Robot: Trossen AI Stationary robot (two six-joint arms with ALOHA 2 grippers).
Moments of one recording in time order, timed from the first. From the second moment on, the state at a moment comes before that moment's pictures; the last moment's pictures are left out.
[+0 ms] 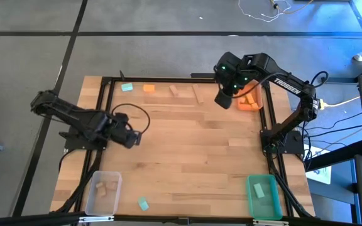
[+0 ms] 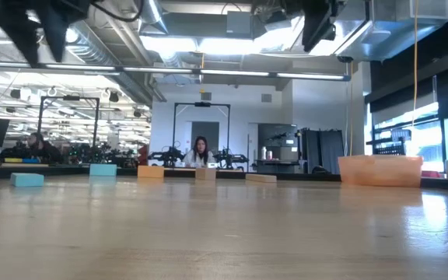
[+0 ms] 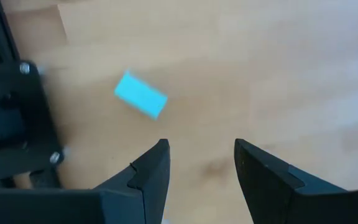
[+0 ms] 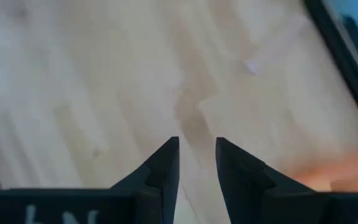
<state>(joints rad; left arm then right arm) -0.35 1.18 1.11 -1.29 -0.26 -1.75 -0.40 1.60 1.86 -1.46 -0.11 0.13</state>
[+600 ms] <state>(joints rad) -0.29 1.27 1.11 -1.34 -0.27 -2.20 -0.34 1.60 1.86 -1.35 -0.07 0.14</state>
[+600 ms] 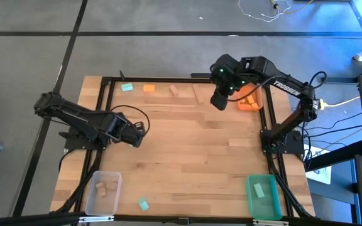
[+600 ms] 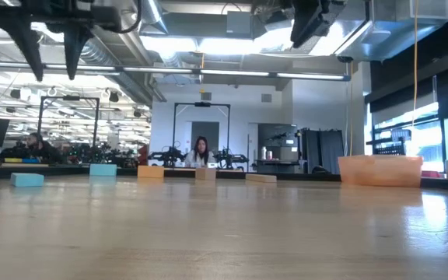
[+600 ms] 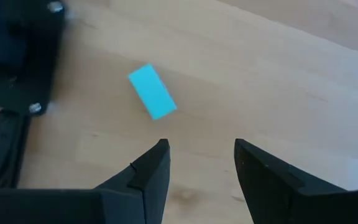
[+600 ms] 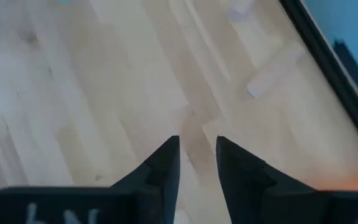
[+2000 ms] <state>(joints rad) -0.36 1.48 1.11 -1.41 -0.23 -2.64 -0.30 1.77 1.86 -1.32 -0.10 -0.09</state>
